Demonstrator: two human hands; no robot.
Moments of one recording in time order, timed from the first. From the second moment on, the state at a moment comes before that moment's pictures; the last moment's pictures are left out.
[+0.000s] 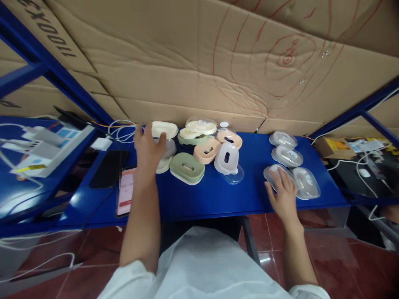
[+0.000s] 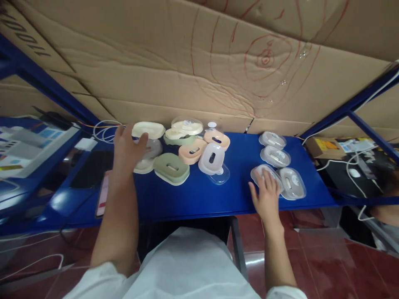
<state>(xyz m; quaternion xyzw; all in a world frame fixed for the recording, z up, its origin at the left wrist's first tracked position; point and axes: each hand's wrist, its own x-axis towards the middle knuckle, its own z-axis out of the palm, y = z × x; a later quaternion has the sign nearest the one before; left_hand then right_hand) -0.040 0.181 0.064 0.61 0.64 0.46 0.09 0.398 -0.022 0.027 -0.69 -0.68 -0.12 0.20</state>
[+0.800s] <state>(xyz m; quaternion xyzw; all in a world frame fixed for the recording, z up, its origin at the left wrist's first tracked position) 0.098 -0.036 0.017 0.45 0.36 0.51 0.63 0.284 -0.011 0.039 -0.51 -0.70 0.19 0.46</state>
